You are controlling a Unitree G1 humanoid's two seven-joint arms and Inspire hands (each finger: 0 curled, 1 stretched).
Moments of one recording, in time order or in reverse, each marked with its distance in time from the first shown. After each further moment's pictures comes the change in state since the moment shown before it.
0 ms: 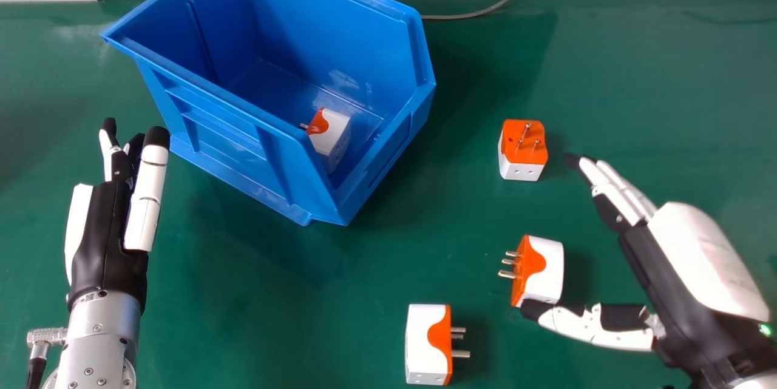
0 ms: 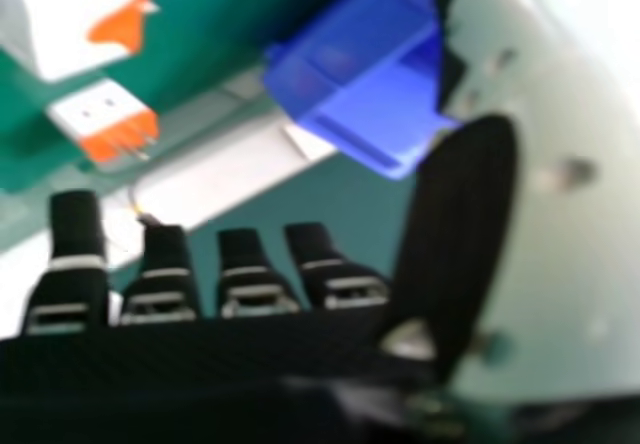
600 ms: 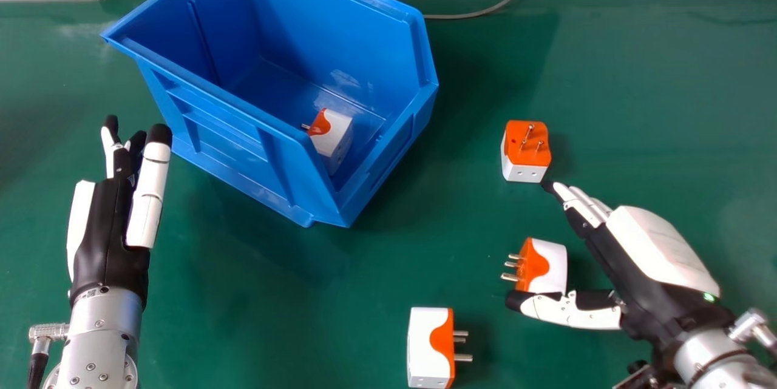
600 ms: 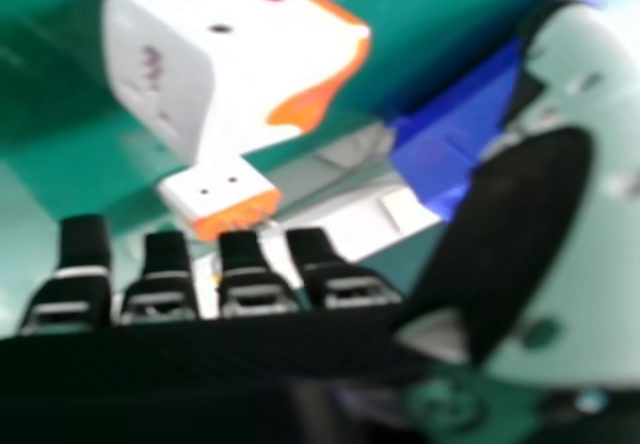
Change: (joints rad) left arm -0.014 0.004 -0.004 0.012 0.004 0.000 0.002; right arm -0.252 -0.010 0.108 0.267 -0.081 0.114 0.058
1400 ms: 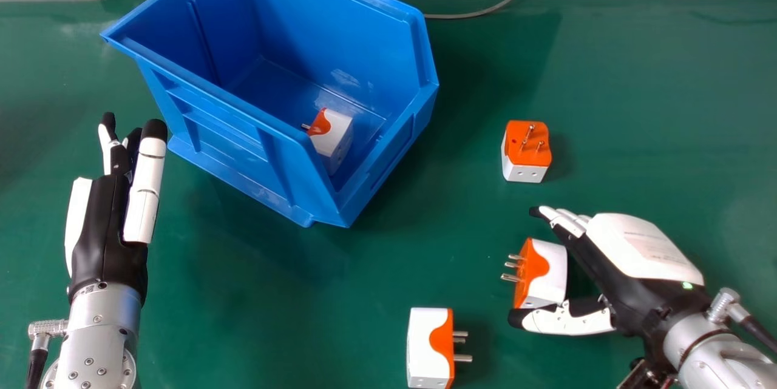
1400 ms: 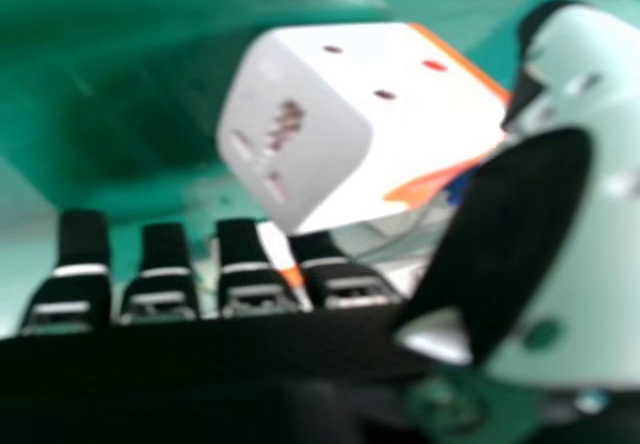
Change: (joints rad) left arm -0.015 0.000 0.008 0.002 -0.018 0.018 0.000; right arm -0.082 -0.096 0.093 0.060 -0.075 0.069 0.077
